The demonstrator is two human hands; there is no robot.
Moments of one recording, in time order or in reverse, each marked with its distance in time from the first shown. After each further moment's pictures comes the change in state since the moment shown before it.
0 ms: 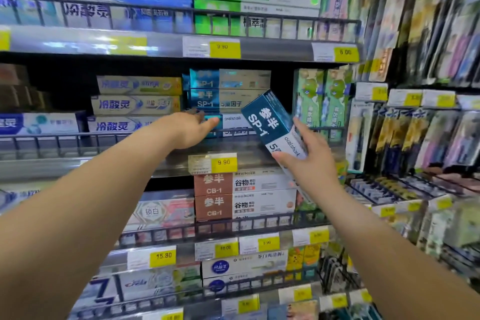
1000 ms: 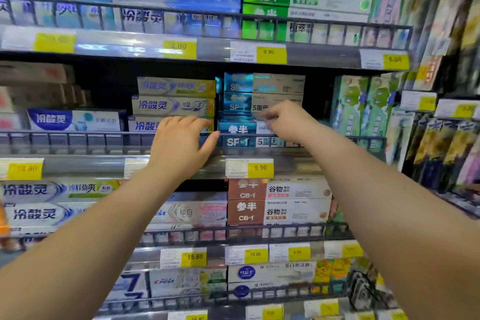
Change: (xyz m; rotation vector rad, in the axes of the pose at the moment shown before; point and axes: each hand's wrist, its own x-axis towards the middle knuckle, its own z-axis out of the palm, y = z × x) left_hand -0.047 -0.062 0.033 0.020 0.652 0.097; right_hand 0.093 -0.083 0.070 -0.470 -0.488 -0.092
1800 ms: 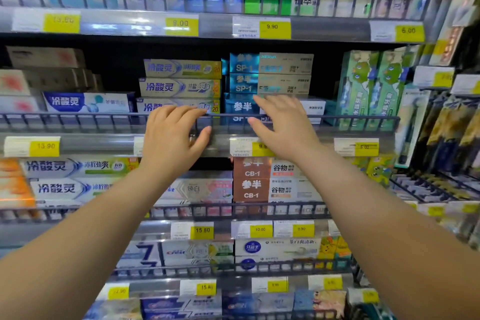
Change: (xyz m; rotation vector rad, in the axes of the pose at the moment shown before) left_hand -0.041 -0.006 -0.009 -0.040 0.103 0.009; right_hand -0.048 0.004 0.050 -0.187 0.310 -0.290
